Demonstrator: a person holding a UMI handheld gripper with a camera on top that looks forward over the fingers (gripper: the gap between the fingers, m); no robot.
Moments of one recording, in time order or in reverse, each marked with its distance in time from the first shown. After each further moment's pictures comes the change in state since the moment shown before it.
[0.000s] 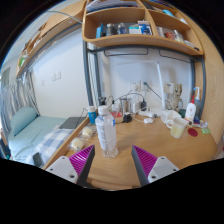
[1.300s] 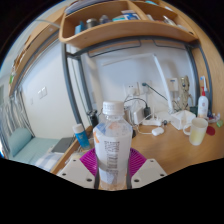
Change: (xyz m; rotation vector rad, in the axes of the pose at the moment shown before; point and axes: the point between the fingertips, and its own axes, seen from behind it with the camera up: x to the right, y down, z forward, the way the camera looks) arm -0.022 -0.020 0.186 0.152 0.016 0.166
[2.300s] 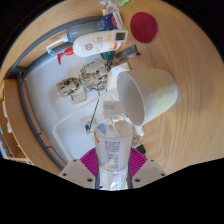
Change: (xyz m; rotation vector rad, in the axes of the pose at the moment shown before) arm 0.212 -0.096 0.028 -0.060 -0.171 1.681
